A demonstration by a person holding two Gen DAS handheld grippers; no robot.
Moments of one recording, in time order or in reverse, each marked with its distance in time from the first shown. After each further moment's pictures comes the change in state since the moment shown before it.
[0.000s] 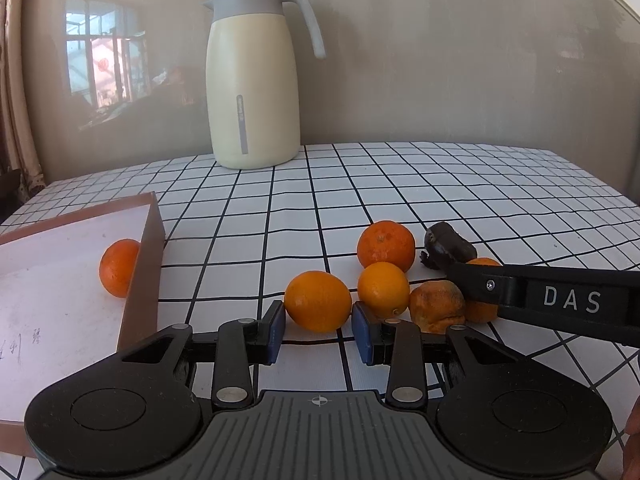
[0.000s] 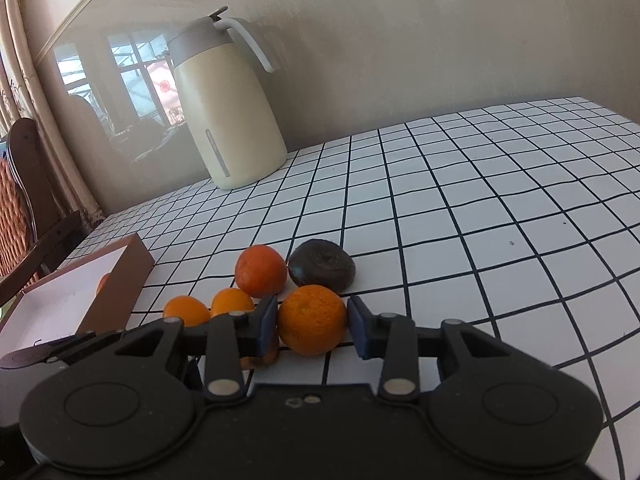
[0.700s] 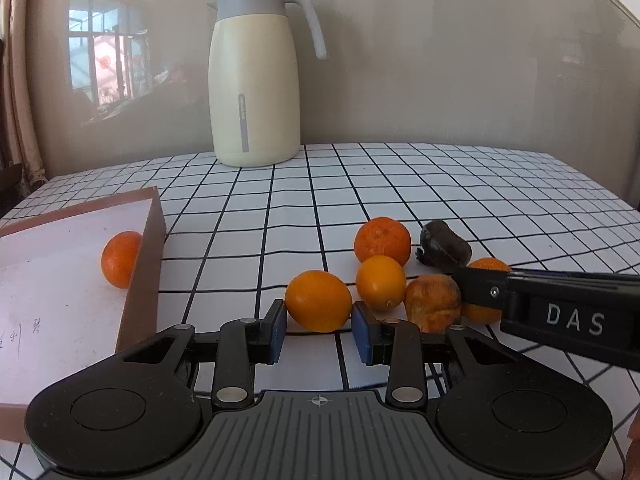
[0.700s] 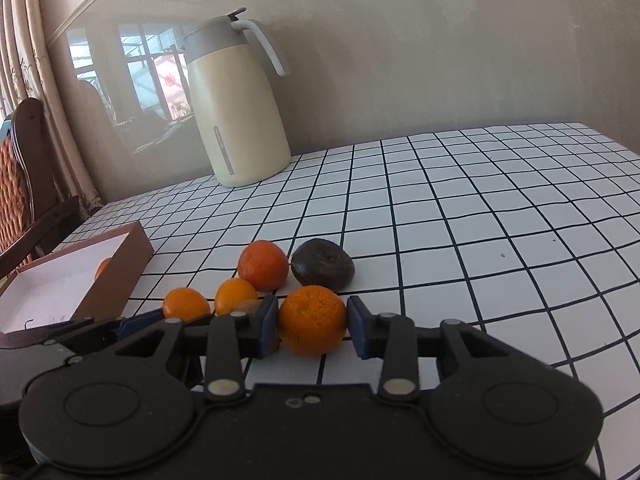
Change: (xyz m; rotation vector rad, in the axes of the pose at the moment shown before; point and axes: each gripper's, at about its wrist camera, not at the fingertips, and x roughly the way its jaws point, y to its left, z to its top) left arm -0.008 -0.001 -0.006 -0.003 -0.001 -0.004; right arm -0.010 0.009 -0.004 -0.080 -0.016 -0.028
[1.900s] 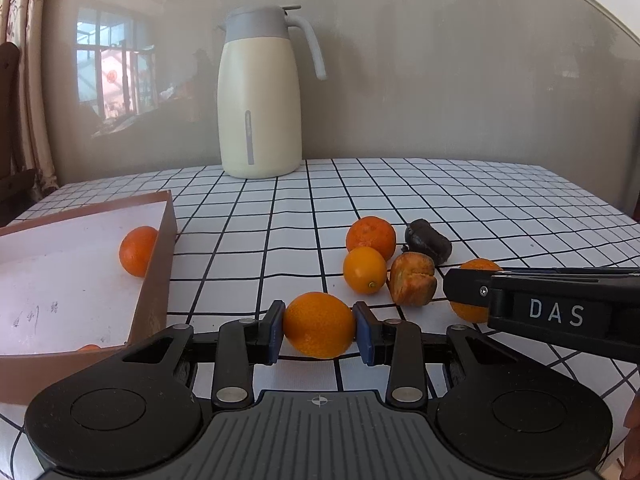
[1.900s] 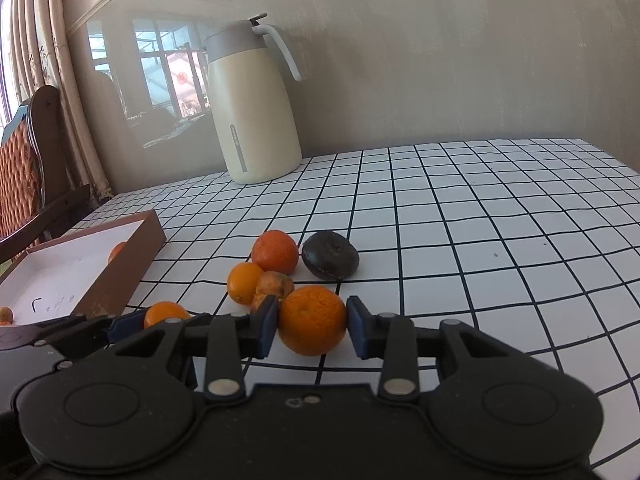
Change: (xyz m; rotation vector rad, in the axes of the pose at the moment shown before) left arm -0.027 -0.003 -0.016 -0.027 -0.066 0.009; right arm -0.020 0.005 -0.010 -0.051 -0.021 0.008
